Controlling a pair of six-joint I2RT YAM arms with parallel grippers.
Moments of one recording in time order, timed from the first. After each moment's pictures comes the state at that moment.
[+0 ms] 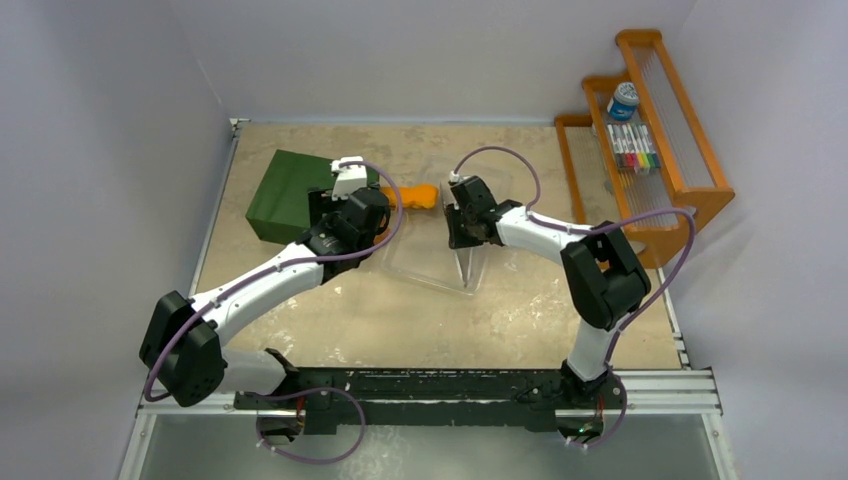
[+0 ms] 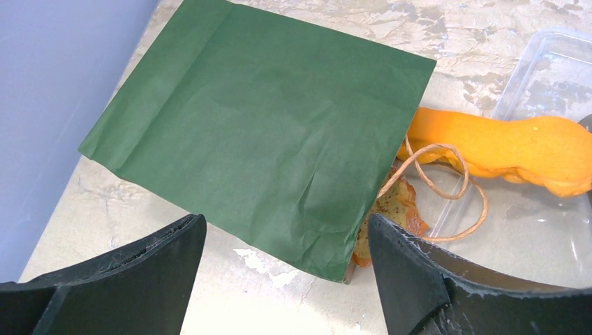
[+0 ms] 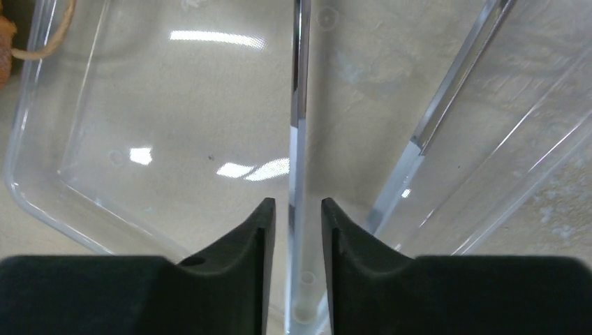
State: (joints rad) left arm -0.70 1.33 0.97 -0.27 -0.95 -0.36; right arm 0.59 1.81 1.16 -0.33 0.07 0.39
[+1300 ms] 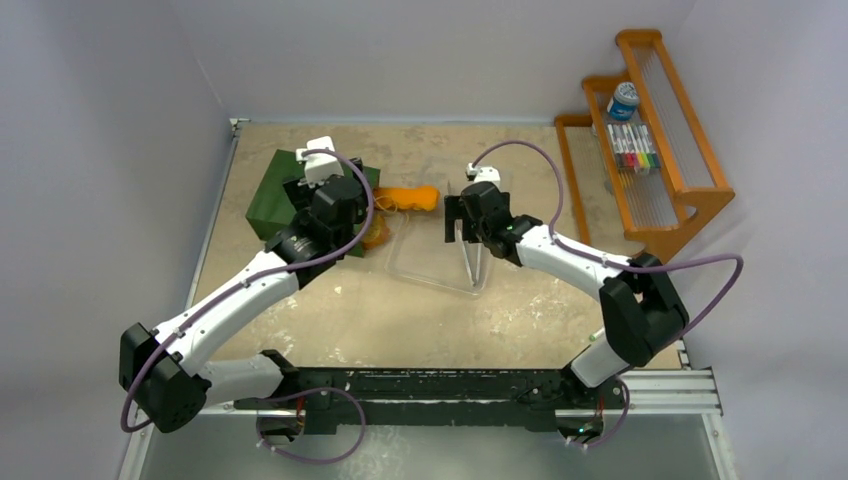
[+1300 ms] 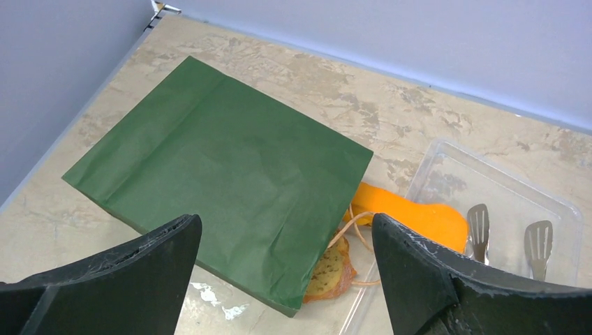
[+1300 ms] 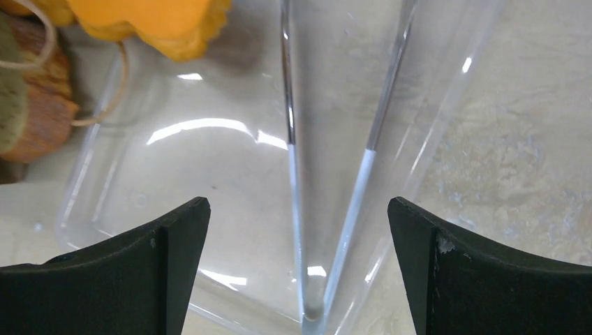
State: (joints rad) left arm -0.68 1.18 1.02 -0.20 -0.91 -0.41; right arm 0.64 1.56 1.02 -0.20 0.33 0.41
